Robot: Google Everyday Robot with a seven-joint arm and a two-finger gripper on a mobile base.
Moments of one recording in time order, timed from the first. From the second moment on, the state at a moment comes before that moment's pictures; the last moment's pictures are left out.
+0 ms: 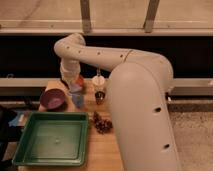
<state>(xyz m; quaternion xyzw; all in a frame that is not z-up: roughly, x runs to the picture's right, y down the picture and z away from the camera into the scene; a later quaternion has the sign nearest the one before) -0.156 -0.046 0.790 -0.27 0.08 0.56 0.78</state>
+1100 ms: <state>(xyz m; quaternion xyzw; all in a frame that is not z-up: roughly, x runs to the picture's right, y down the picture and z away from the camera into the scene) -0.015 0.009 0.751 -0.23 0.24 0.65 0.68</state>
